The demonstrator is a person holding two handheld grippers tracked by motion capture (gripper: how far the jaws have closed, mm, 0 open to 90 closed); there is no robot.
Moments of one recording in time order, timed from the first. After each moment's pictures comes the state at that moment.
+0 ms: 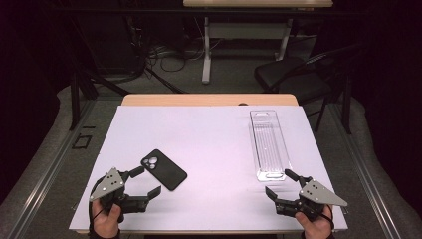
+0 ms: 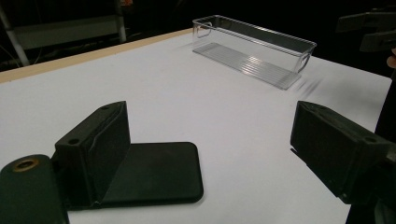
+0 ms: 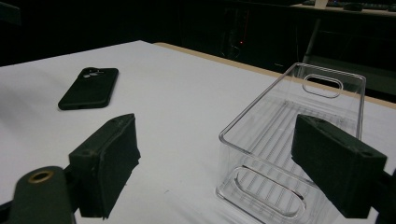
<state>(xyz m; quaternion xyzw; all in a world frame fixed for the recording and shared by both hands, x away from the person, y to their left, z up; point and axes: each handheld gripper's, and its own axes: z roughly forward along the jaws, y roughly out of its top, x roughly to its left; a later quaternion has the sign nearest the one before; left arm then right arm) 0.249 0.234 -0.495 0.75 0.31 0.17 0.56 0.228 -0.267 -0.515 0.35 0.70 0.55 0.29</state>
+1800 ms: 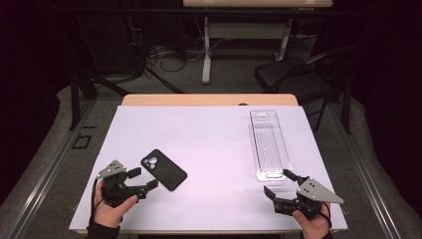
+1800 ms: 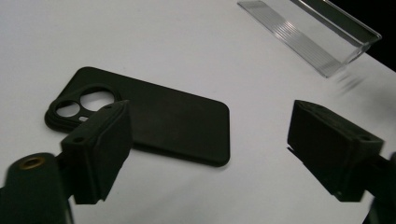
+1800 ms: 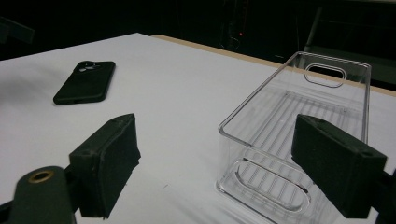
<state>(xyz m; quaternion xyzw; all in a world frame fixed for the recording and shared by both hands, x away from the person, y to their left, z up) 0.278 0.244 -0.506 0.74 0.46 0.10 0.48 0.232 -0.264 -0.519 0.36 0.71 0.54 0.28</state>
